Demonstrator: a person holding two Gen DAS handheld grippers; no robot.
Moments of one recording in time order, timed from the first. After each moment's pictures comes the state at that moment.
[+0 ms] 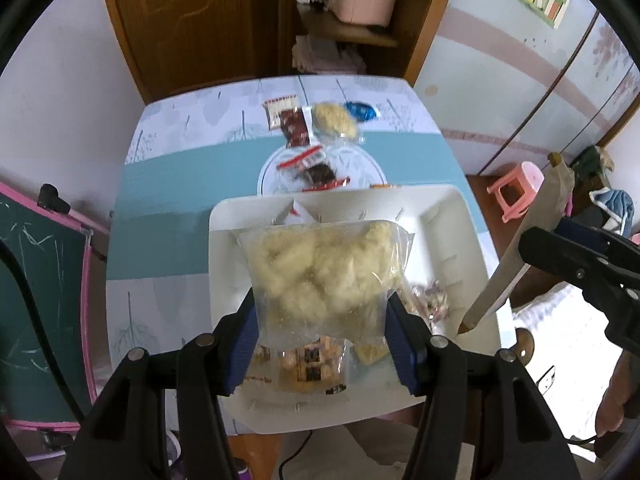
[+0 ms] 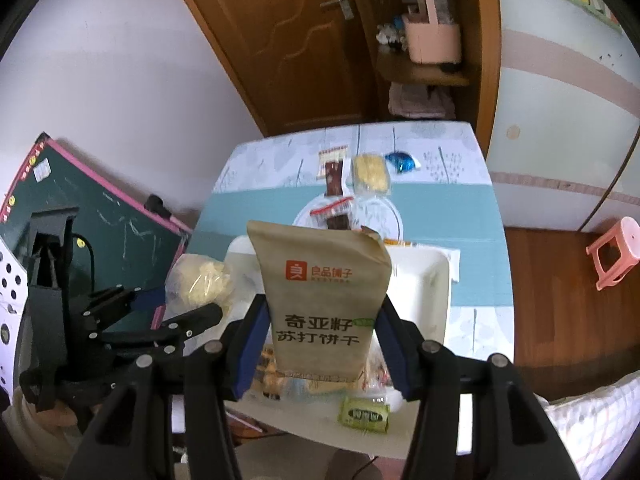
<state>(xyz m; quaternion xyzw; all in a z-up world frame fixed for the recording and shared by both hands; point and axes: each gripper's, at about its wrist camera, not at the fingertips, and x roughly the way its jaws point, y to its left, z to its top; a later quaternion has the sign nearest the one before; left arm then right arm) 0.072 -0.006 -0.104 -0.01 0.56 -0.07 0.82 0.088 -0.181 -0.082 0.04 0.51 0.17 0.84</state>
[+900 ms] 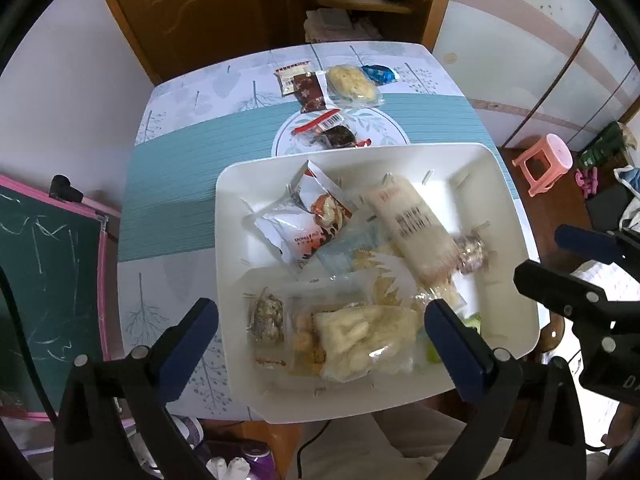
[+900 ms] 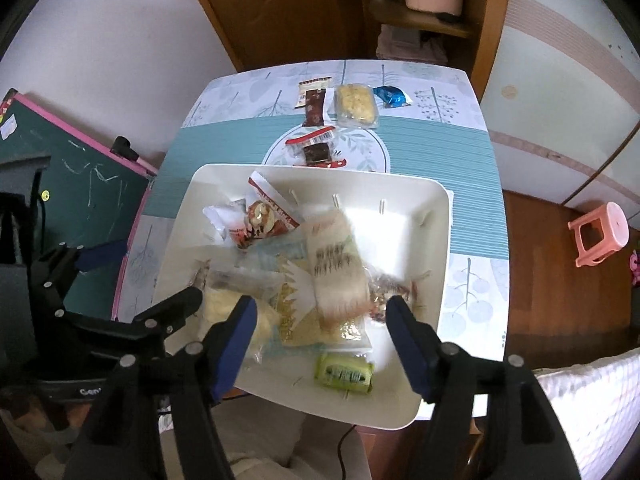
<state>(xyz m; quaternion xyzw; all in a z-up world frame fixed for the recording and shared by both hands) 0.071 -0.015 -0.135 0.03 0.60 -0.04 0.80 0.082 -0.167 -0.132 -0.01 0.59 0.14 0.80</state>
